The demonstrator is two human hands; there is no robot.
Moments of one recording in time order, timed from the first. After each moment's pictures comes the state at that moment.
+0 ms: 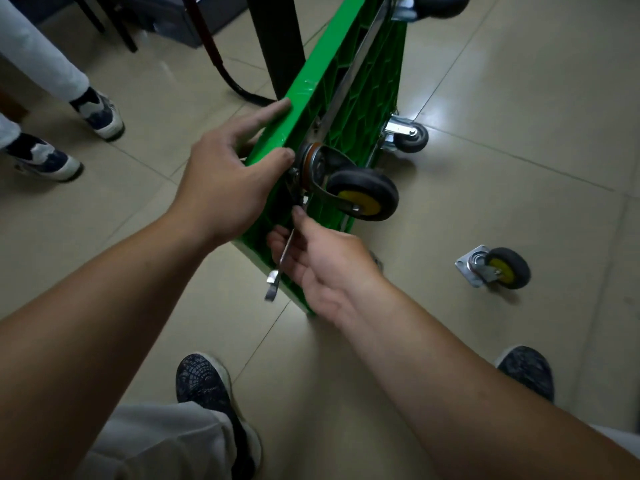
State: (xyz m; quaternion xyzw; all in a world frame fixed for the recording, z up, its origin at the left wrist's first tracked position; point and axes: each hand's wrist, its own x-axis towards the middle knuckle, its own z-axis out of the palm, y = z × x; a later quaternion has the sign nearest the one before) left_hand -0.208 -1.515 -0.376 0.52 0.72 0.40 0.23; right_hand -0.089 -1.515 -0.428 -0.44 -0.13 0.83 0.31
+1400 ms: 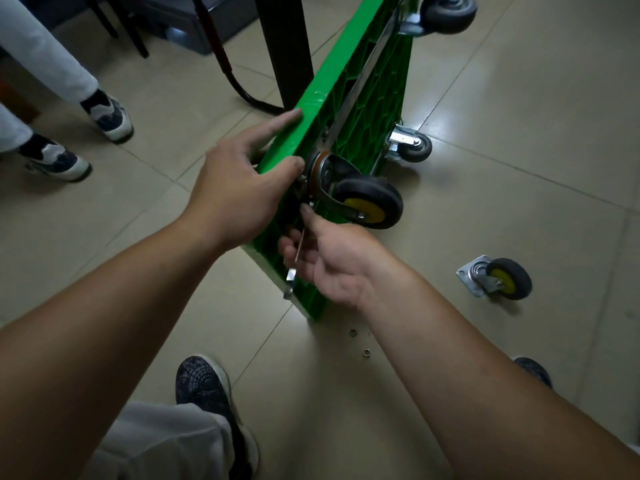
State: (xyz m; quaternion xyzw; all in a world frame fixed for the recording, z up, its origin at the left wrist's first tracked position) left_hand -0.207 -1.516 -0.375 0.53 0.73 0.39 0.21; right_hand -0.085 -1.495 -0.423 -0.41 -0.18 0.86 0.23
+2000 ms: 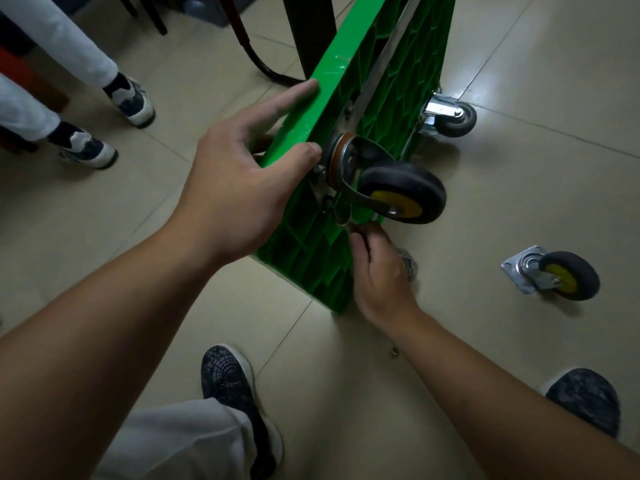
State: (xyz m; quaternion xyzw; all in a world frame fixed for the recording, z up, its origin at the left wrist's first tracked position) left_hand -0.210 -1.514 -0.375 0.53 0.72 0.39 0.23; right_hand -0.065 -1.486 -0.562 -0.42 -0.69 0.47 0.35
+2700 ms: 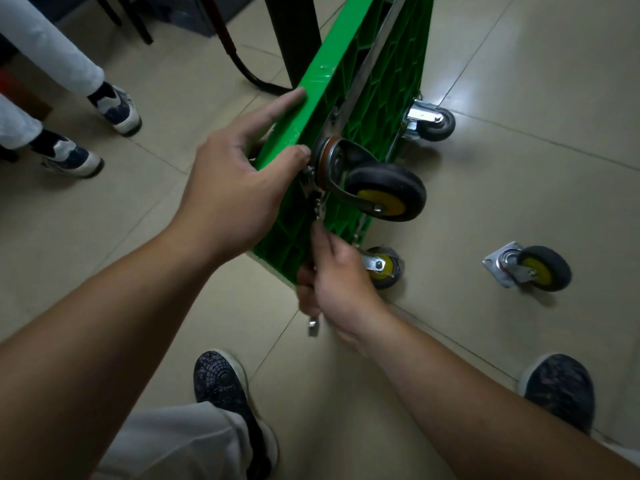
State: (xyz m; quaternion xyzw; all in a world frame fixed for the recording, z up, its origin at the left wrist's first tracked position) left_hand -0.210 -1.513 -0.380 0.53 0.72 0.40 0.22; right_hand -0.091 -1.516 -0.484 -0.40 -0.36 0.80 0.27
